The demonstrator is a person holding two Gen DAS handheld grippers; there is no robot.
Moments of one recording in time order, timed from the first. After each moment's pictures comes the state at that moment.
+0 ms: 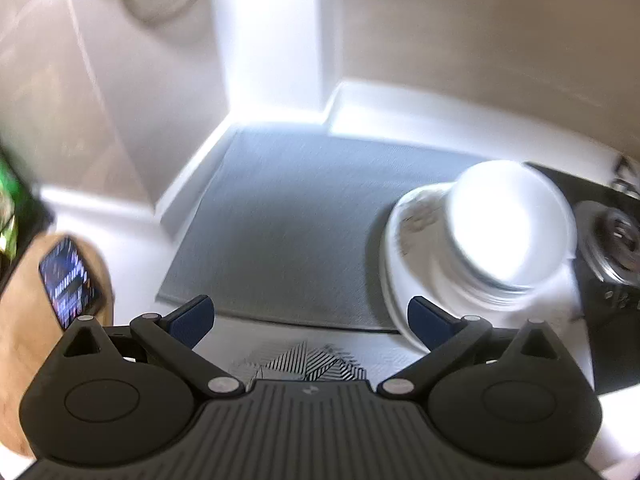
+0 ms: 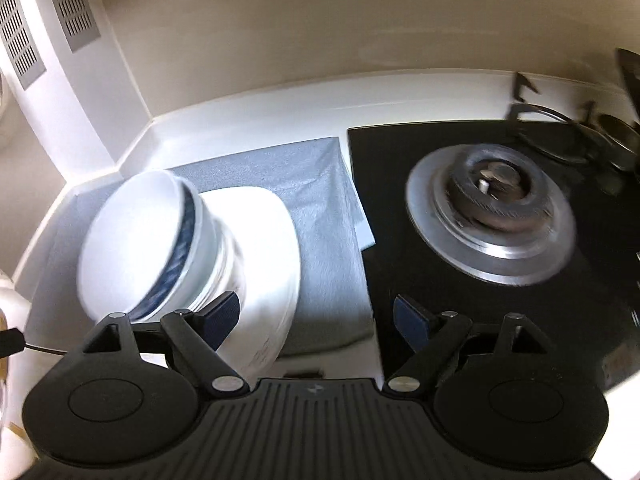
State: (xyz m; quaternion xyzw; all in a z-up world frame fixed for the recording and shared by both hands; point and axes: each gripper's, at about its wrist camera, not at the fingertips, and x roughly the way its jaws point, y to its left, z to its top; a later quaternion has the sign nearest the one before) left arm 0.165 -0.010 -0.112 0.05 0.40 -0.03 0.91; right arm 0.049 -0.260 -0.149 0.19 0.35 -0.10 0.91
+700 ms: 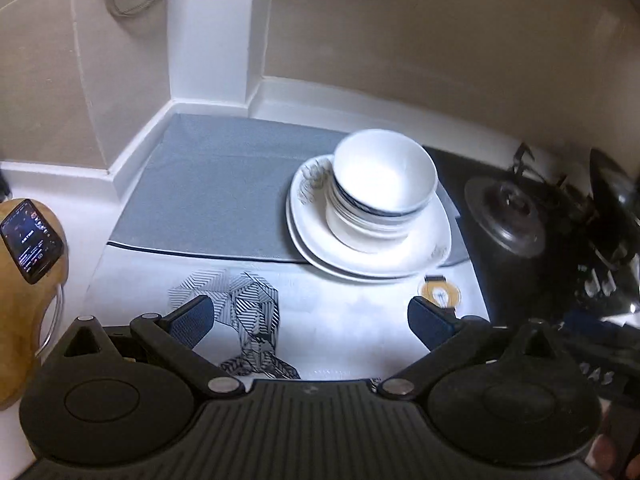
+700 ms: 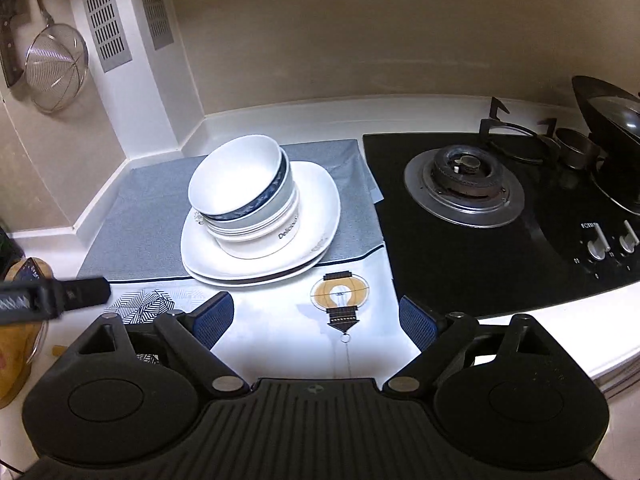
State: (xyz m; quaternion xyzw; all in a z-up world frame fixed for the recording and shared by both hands) left arm 0.068 -0.018 -0.089 0.00 0.41 -0.13 0.90; right arm -0.090 -0.190 -0.105 0.16 0.32 -0.10 0.93
